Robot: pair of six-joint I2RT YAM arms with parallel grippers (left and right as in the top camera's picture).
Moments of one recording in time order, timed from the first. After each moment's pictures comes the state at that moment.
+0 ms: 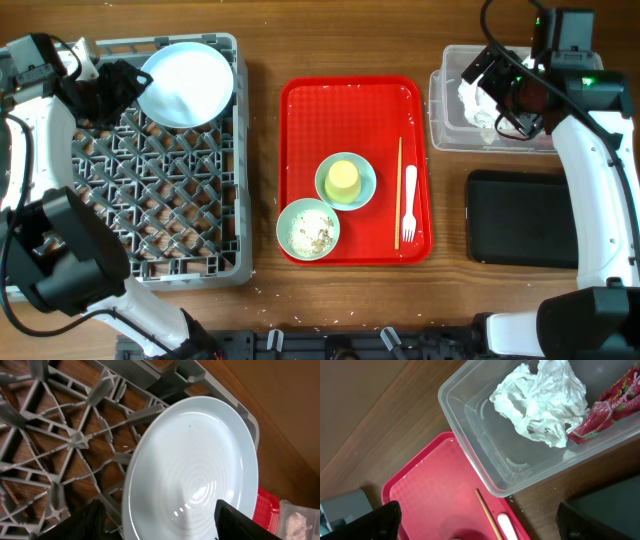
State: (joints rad) left arm 0.40 1.91 1.54 -0.71 0.52 -0.26; right arm -0.03 1.58 1.53 -0.96 -0.07 0.67
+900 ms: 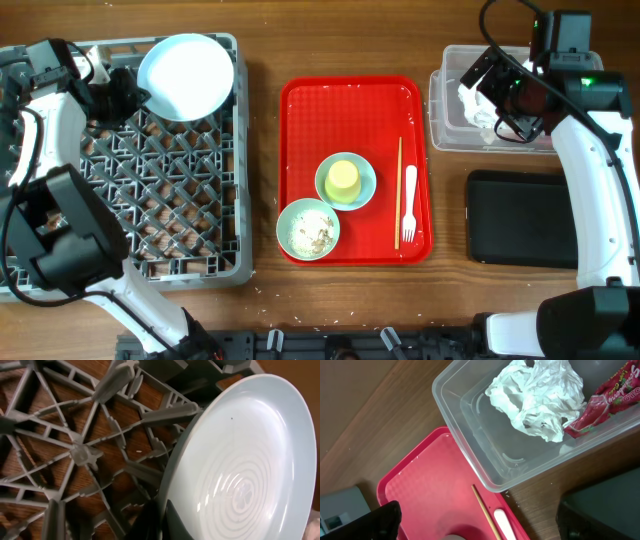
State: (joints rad) left arm 0.39 2.01 1.54 -0.65 0.49 -0.25; right arm -0.03 1.58 1.52 -0.98 -0.07 0.67
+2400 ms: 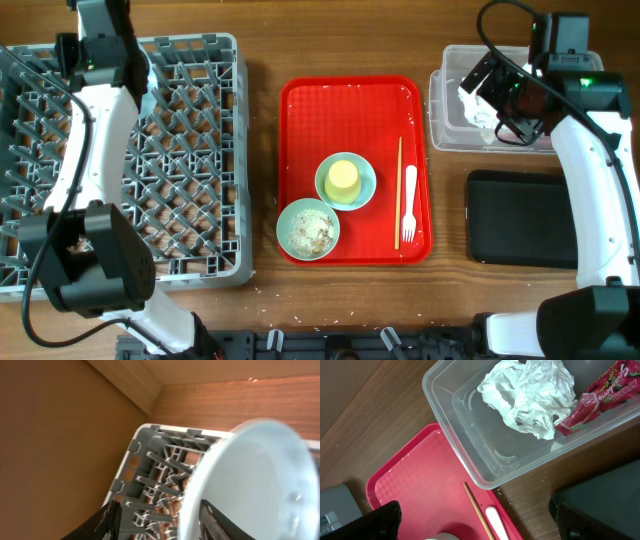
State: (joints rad) left arm 0.11 1.83 1.54 -0.37 -0.74 0.26; right arm -0.03 1.58 1.52 -1.00 -0.05 0.64
